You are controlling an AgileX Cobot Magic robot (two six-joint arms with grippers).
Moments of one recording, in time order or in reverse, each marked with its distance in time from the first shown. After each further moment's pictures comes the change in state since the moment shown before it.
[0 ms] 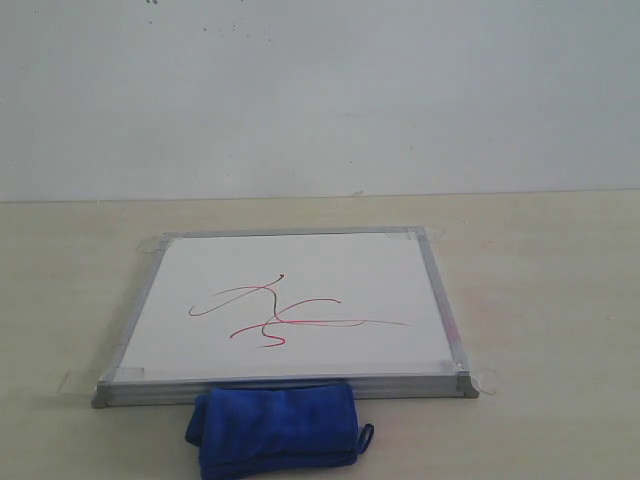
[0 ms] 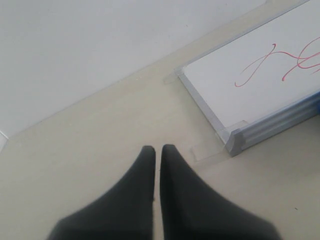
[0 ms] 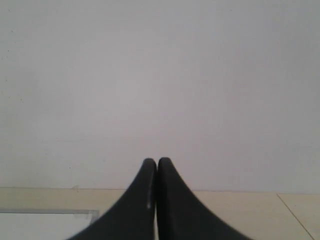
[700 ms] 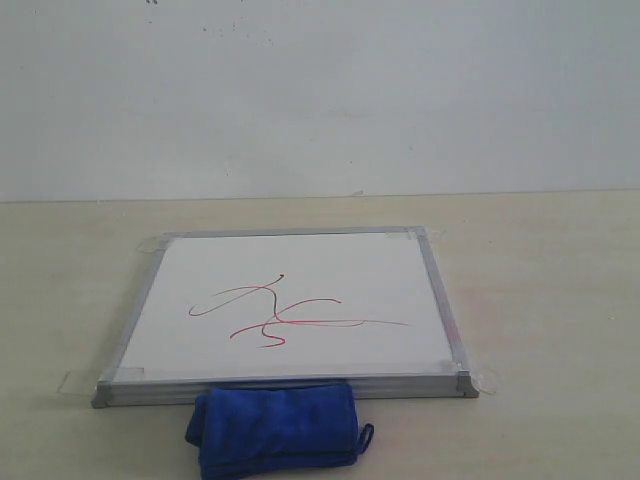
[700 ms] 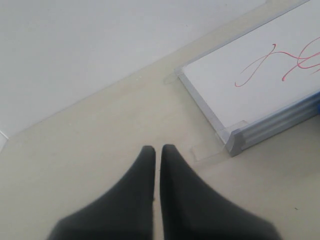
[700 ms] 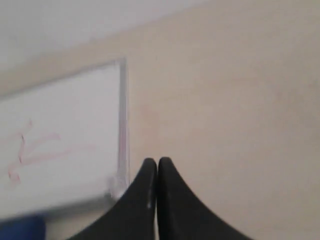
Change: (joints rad) left arm 0.000 0.000 0.000 0.000 0.000 0.000; right arm 0.000 0.458 -0.002 0.352 0.144 -0.002
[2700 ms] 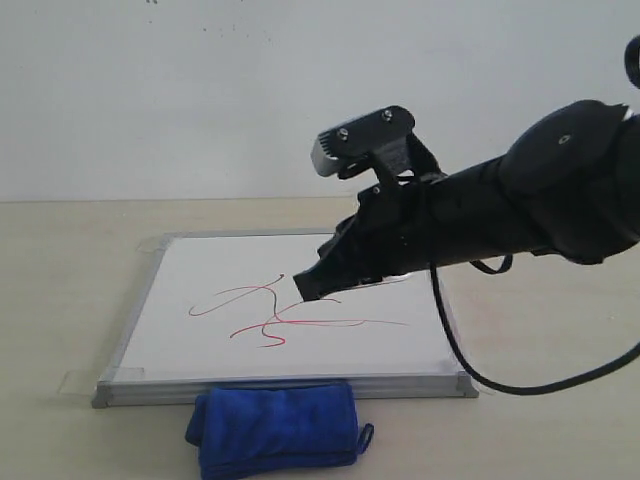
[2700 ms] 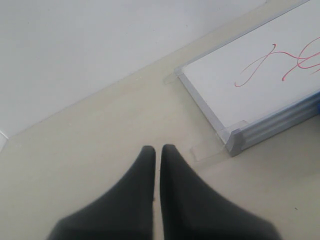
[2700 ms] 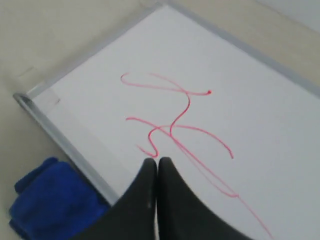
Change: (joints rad) left arm 0.000 0.000 0.000 0.000 0.000 0.000; right arm 0.599 0.936 -0.608 0.572 -0.091 -0.996
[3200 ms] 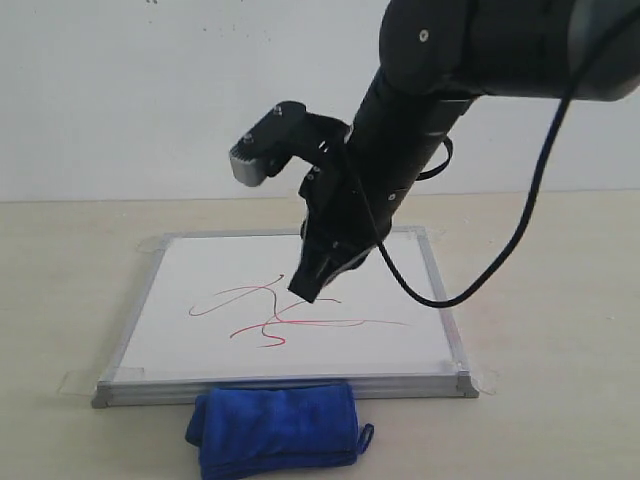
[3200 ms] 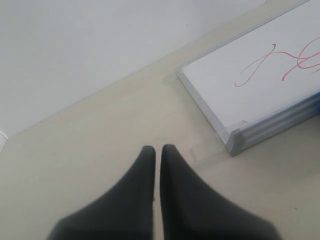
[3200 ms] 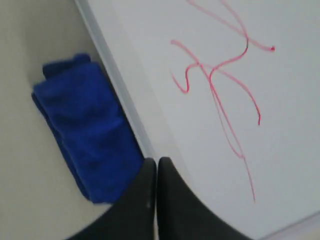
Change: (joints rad) left arm 0.000 0.000 0.000 0.000 0.000 0.000; right arm 0.029 0.241 -0.556 -0.781 0.782 0.410
